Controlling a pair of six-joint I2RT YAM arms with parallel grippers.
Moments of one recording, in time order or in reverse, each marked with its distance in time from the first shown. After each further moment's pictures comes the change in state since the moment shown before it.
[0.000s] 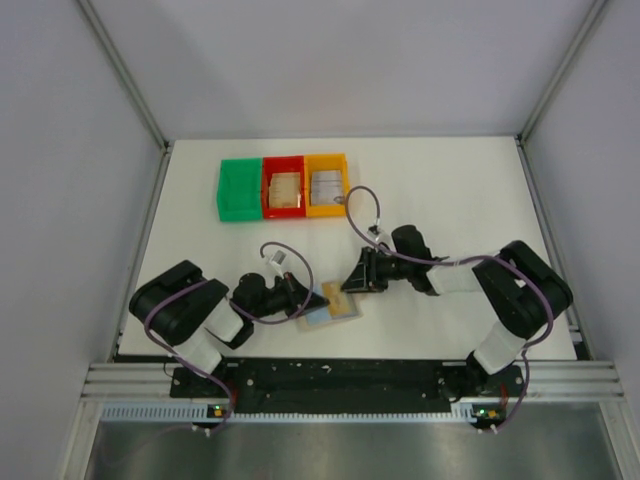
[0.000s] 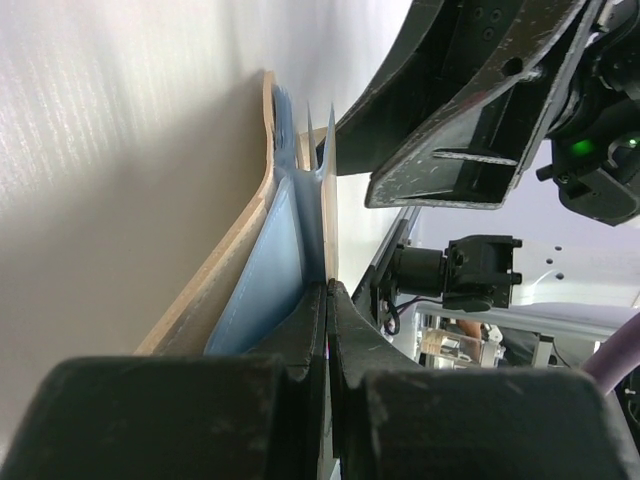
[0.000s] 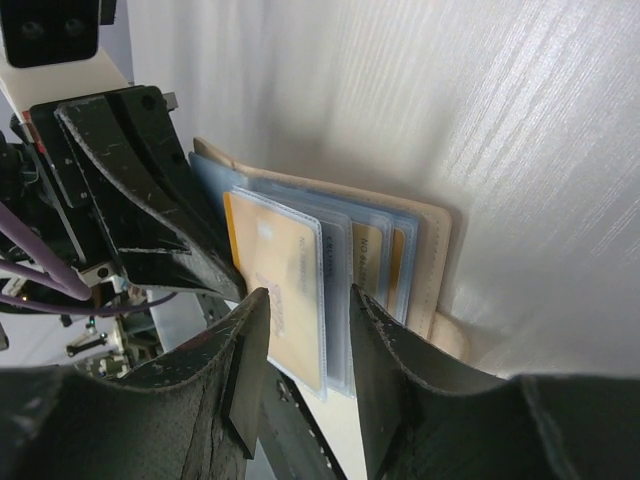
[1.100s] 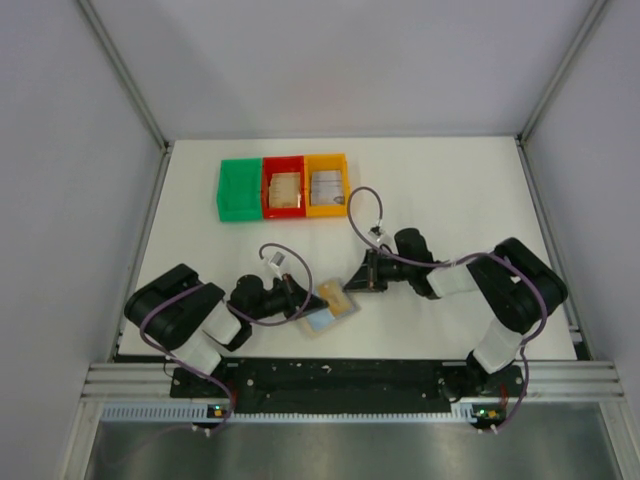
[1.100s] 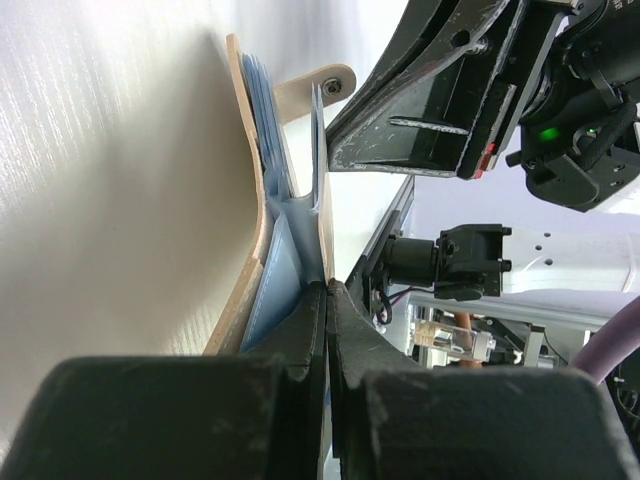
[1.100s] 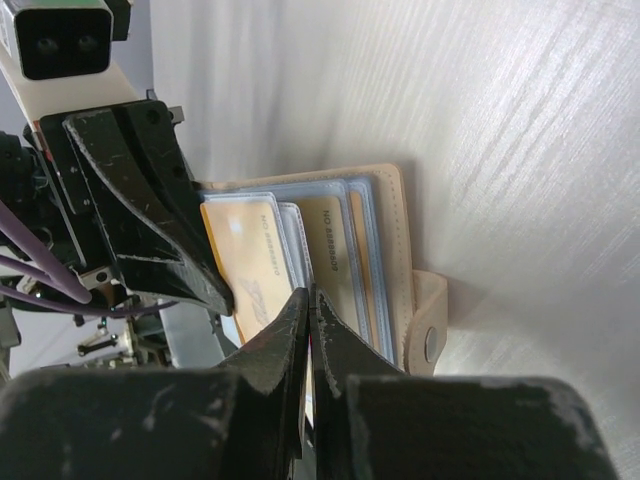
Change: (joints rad) left arm 0.001 -0.039 -0.020 0.000 0.017 -0.013; right arm -0.008 0.044 -0.037 0.148 -0.025 0.041
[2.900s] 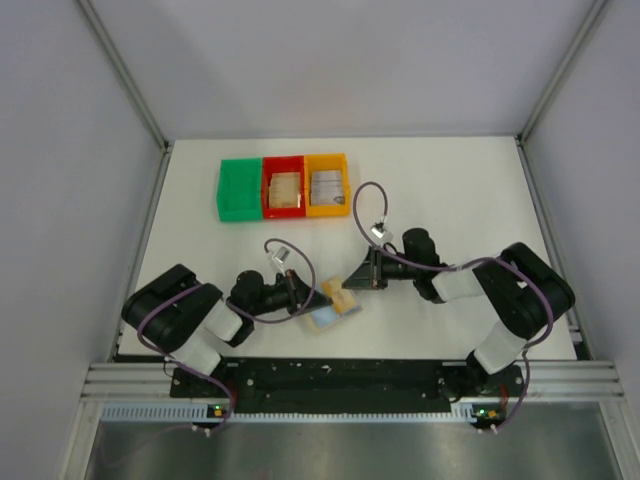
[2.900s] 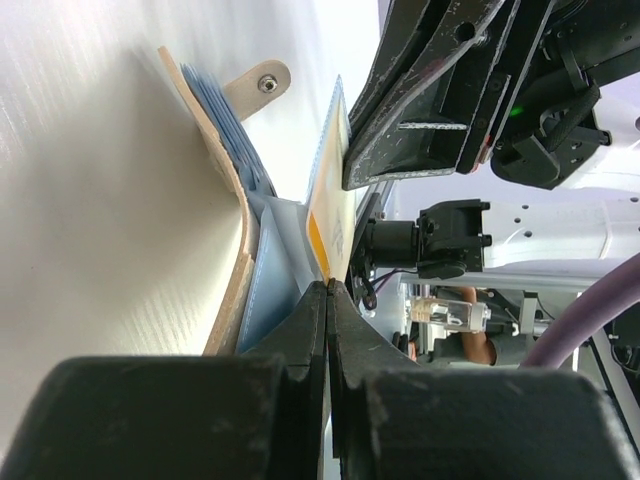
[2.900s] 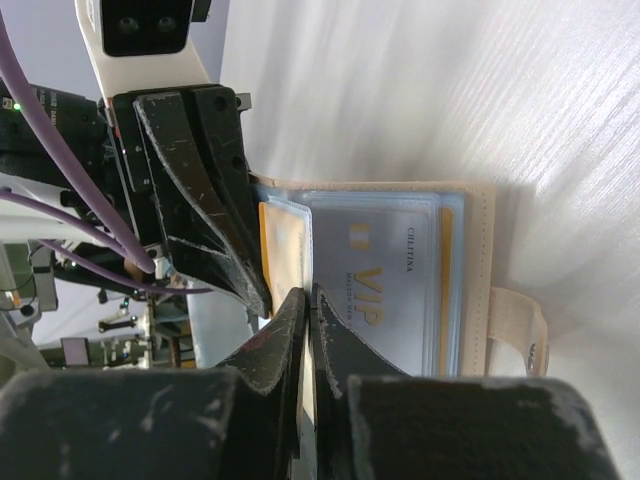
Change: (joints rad) left arm -0.001 -0.020 0.040 0.008 0.077 0.020; right arm -0.019 -0.047 -0.055 0.167 -0.082 0.065
